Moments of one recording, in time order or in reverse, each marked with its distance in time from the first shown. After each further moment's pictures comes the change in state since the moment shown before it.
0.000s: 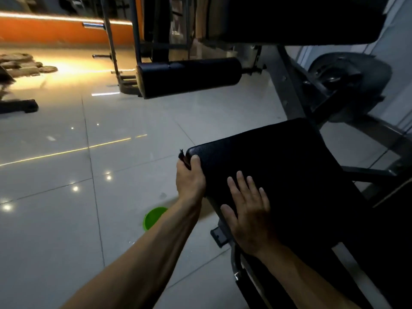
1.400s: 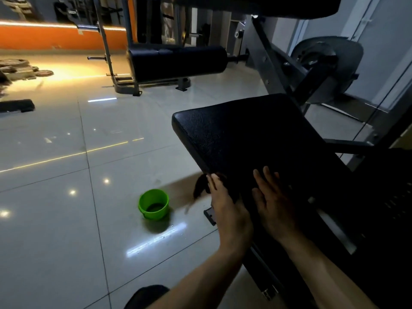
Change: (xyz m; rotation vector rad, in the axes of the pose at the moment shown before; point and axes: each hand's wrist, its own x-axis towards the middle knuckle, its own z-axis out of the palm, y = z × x) left_hand -0.206 -0.125 0.029 0.126 -0.100 0.407; right_hand -0.110 0.086 -0.008 0.141 -0.018 0.164
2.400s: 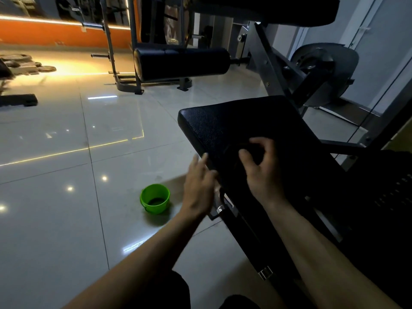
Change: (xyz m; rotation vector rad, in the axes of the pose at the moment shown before) left_hand 0.050 0.027 -0.092 0.101 -0.309 -0.039; right_hand 0.014 -0.100 -0.055 0.767 0.314 0.005
